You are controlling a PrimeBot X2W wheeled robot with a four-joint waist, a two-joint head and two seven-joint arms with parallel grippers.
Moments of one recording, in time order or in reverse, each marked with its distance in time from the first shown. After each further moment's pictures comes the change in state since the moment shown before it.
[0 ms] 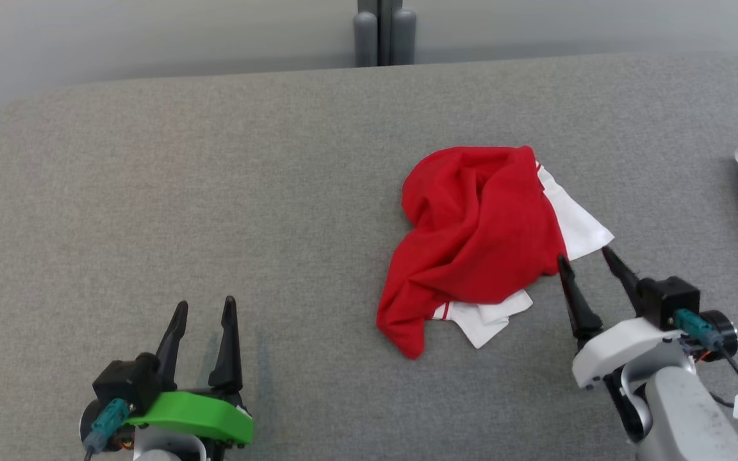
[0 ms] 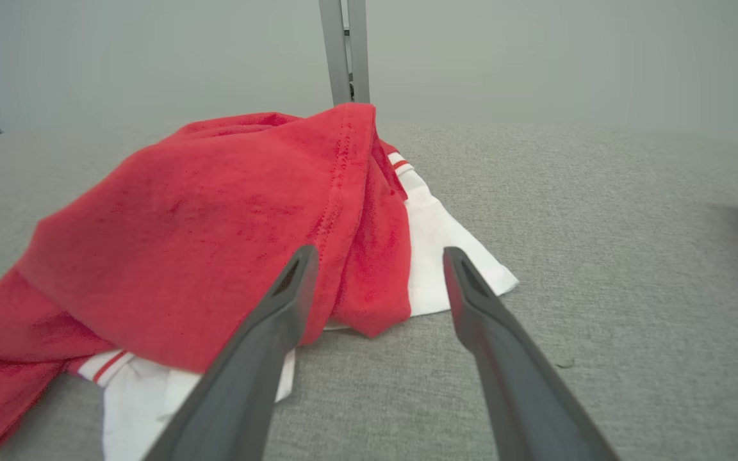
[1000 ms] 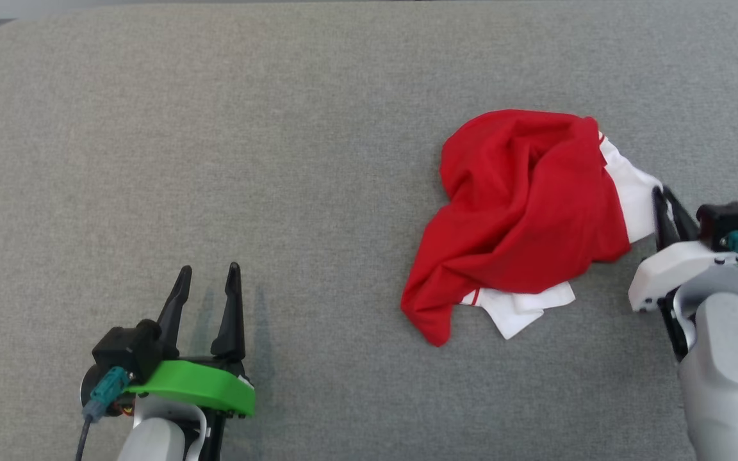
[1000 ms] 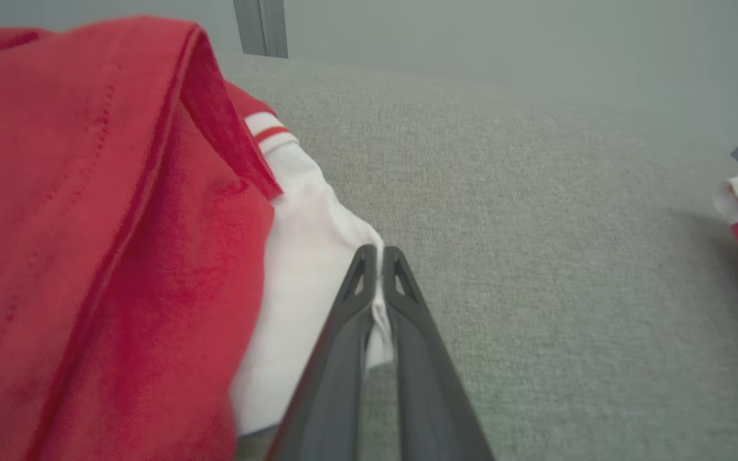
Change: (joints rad) left arm -0.096 0.021 -0.044 0.011 -0.028 -0.001 0.000; right arm -0.284 -0.023 -0.315 0.265 -0.284 0.000 0.001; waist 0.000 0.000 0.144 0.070
